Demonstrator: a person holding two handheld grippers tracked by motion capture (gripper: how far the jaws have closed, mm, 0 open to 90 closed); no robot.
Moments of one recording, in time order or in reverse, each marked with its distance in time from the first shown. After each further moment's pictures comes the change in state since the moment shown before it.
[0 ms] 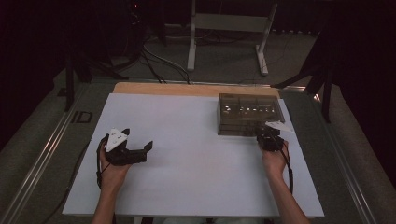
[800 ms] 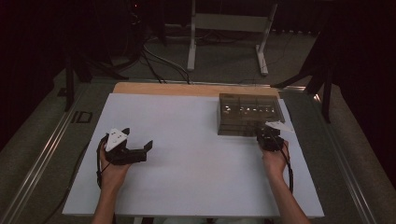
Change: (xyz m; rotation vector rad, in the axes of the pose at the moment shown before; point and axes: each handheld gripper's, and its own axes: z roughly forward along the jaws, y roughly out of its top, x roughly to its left) left arm 0.002 0.001 -0.001 -0.007 0.003 -0.006; right arm -0.001 0.000 0.000 0.001 0.002 -0.003
